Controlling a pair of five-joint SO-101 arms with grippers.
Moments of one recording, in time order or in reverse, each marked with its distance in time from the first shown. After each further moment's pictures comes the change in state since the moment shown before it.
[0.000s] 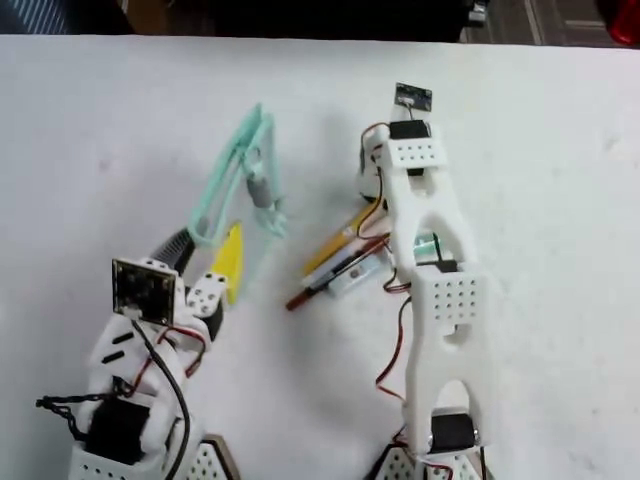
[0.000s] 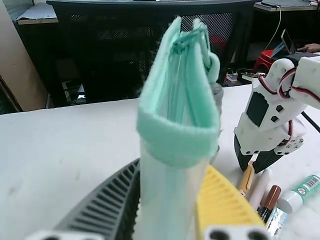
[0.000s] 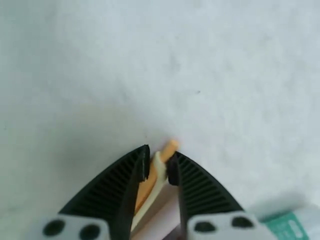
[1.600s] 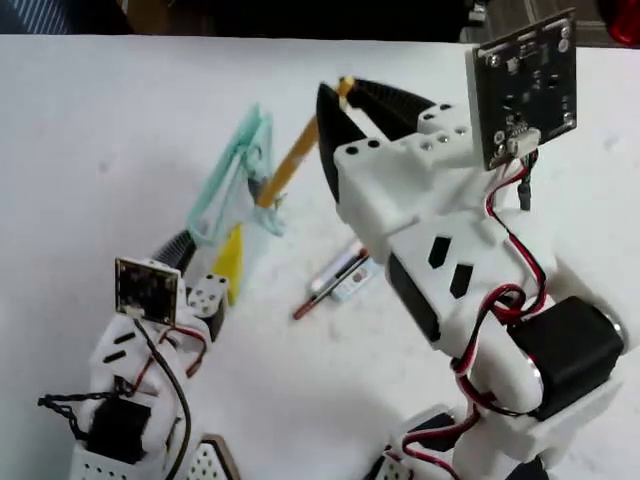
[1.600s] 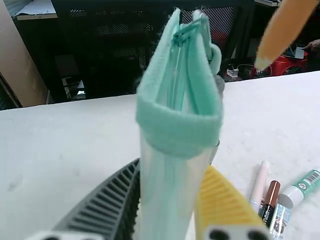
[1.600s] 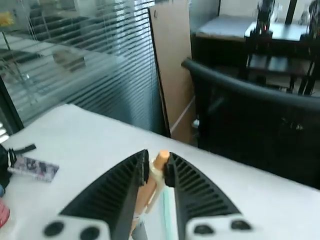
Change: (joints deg) left arm -0.1 -0.1 1.0 0.4 0.0; right arm -20.5 -77.1 0.1 3.8 14.8
